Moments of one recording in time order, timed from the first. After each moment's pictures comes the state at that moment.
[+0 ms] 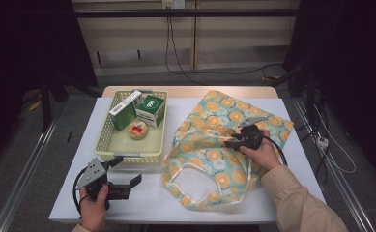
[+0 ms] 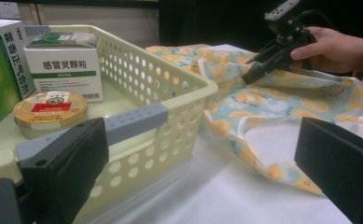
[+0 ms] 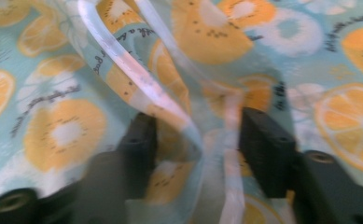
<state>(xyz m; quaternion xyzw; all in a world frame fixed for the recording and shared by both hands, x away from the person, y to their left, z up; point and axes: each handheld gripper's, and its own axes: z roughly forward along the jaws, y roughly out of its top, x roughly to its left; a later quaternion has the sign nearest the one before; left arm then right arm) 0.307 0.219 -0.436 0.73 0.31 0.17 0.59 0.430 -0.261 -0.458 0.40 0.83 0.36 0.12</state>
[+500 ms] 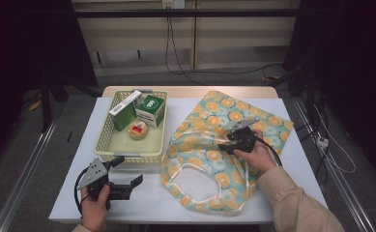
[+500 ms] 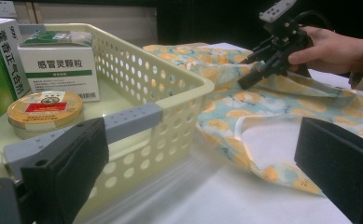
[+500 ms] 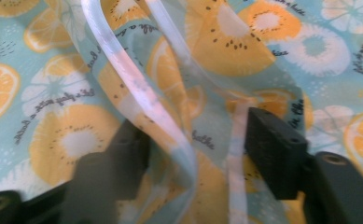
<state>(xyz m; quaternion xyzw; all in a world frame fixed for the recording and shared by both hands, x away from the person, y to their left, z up) 0.307 0.216 -0.437 0.73 0.31 0.17 0.59 0.429 -0.244 -0.461 0.38 0.84 0.36 0.15</state>
